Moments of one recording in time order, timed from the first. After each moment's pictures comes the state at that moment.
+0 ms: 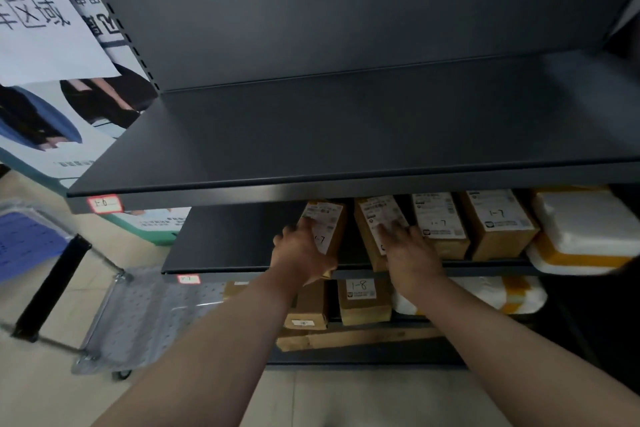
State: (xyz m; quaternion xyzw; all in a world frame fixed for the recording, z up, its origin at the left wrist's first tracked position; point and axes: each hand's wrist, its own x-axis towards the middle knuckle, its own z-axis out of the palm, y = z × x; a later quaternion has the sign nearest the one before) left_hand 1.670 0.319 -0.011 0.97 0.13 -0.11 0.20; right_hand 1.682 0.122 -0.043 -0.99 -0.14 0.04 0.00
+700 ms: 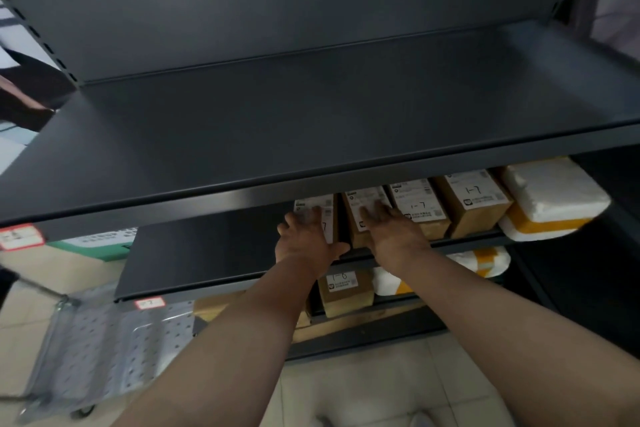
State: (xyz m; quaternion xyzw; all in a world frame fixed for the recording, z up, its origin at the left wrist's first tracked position) left_hand 1.709 0.286 -0.040 0.98 0.04 -0.17 0.09; right_hand 1.711 0.127 -0.036 -0.98 -0.08 0.18 -0.01
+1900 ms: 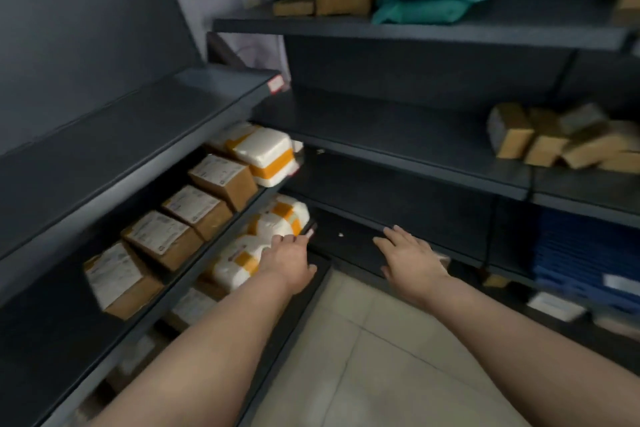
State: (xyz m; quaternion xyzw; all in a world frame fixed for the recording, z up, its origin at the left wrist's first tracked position) left_hand 1.516 0.120 -0.024 0.87 -0.47 -0.13 -0.05; right_hand 1.321 -0.001 -0.040 -0.94 0.33 0.03 0.11
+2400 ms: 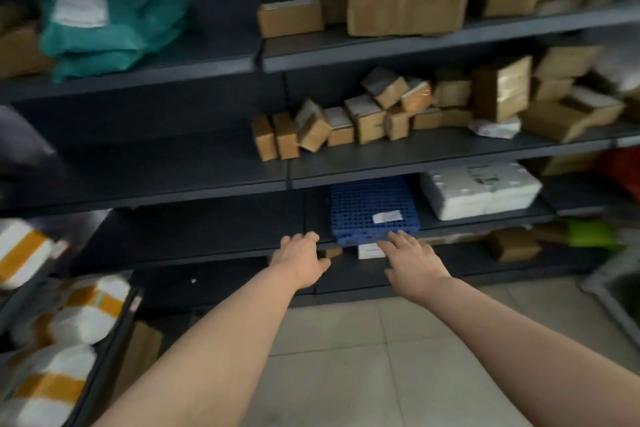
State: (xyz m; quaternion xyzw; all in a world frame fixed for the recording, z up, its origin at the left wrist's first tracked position) left_hand 1.152 -0.046 -0.016 0.70 -0.68 -0.22 -0.03; right_hand 0.935 -0.037 -0.038 -0.79 0.60 0.05 0.11
